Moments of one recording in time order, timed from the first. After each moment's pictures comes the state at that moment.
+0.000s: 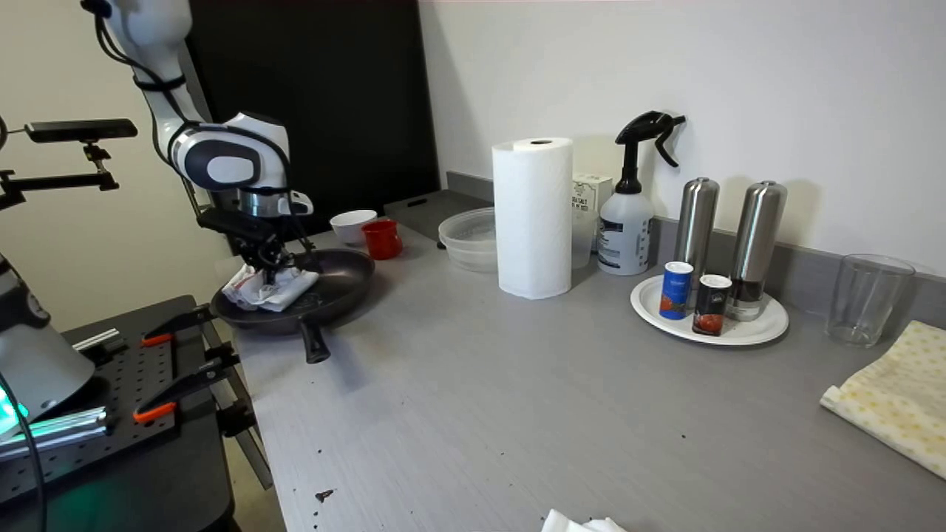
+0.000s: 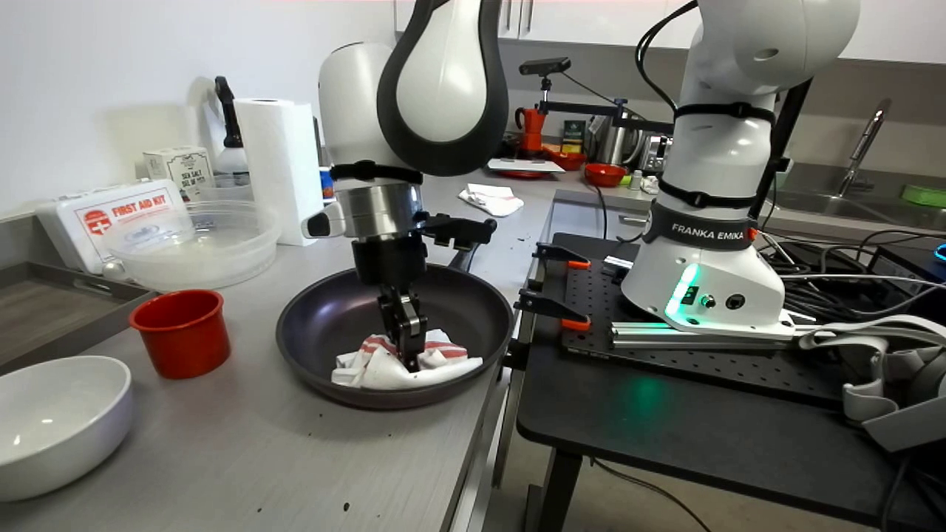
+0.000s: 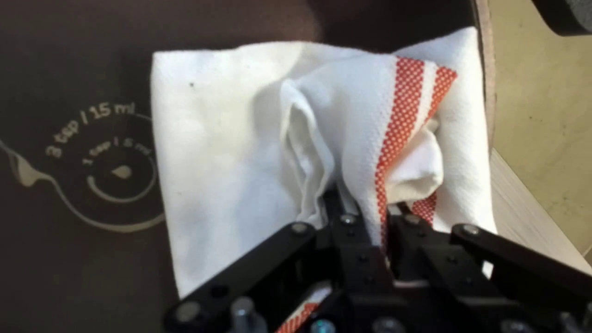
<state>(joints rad) -0.06 0.44 0.51 -2.58 0.18 2.85 -0.47</state>
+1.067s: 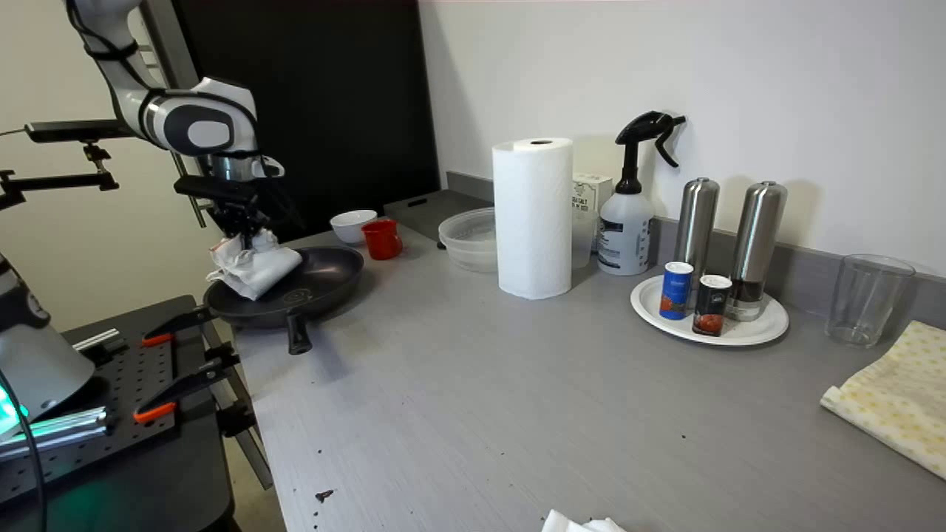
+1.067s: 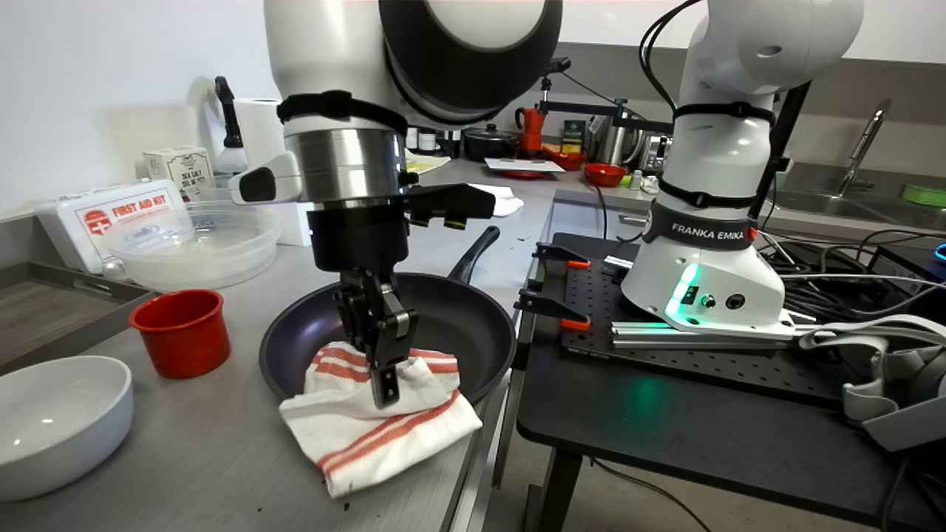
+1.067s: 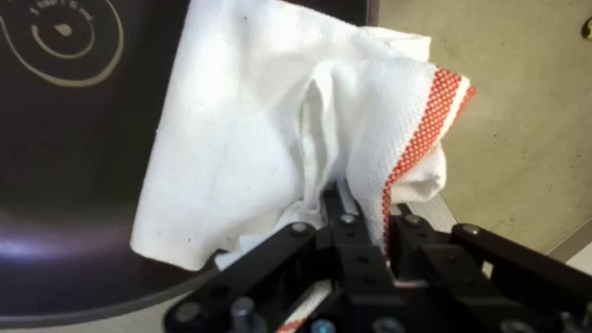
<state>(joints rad) -0.02 0.32 0.69 -2.55 0.19 2.77 -0.44</state>
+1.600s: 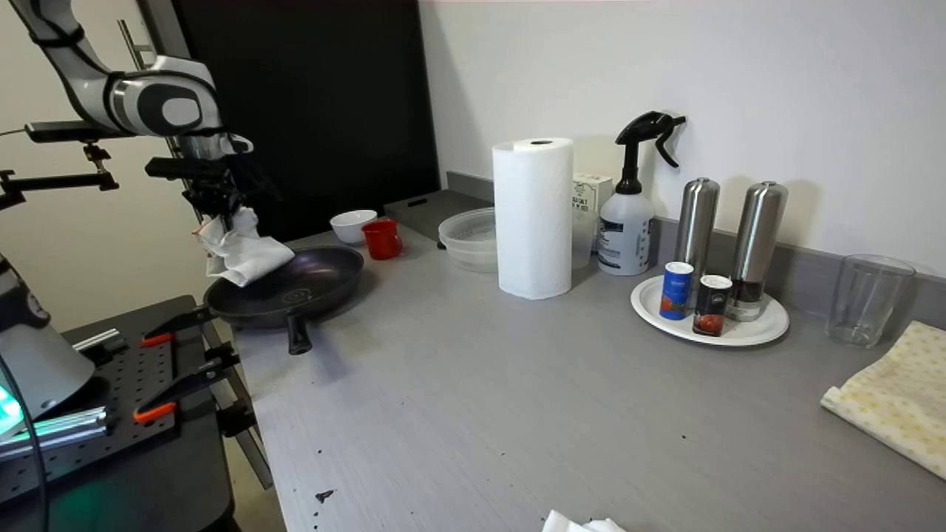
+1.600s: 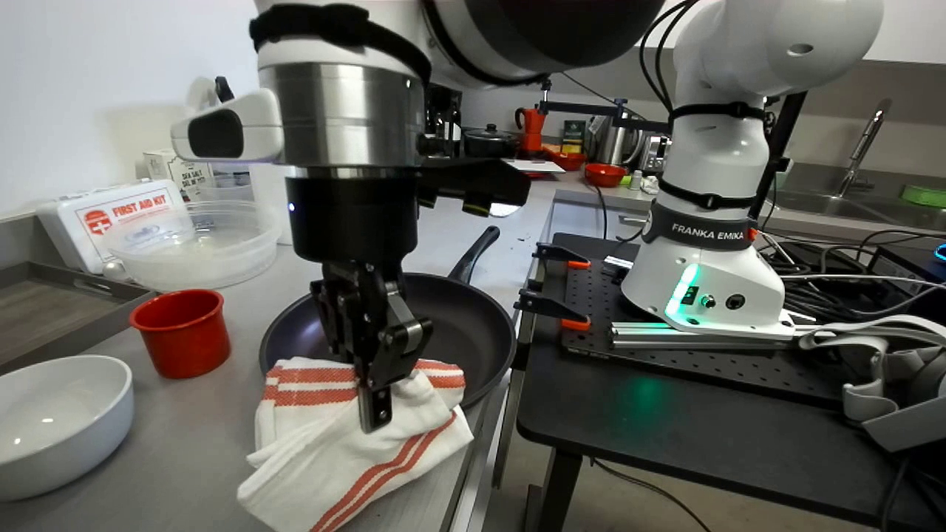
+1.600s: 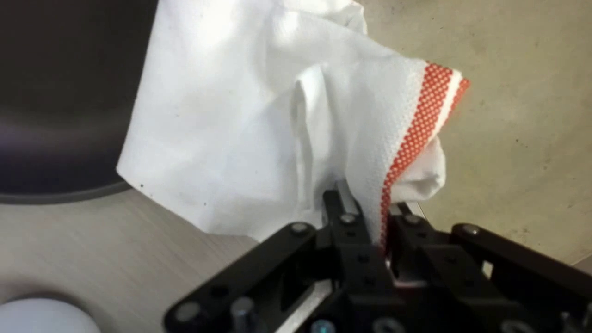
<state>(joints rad) 0.19 0.21 0.65 -2.54 0.12 2.77 -0.27</state>
